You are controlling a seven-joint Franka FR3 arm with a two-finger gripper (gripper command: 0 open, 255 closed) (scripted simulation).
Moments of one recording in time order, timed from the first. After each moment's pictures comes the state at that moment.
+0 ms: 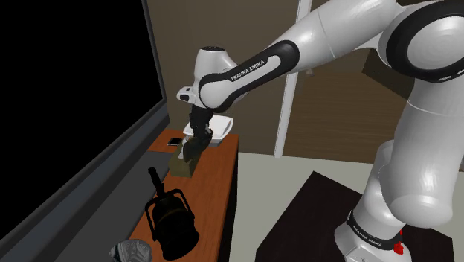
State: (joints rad) arm 0.25 0.10 0.03 -2.05 0.07 2.38 -1.14
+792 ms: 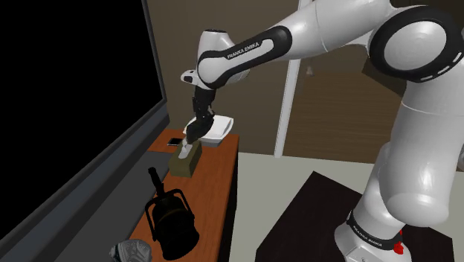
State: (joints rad) arm 0.19 0.15 -0.01 -1.88 0.10 2.25 -1.25
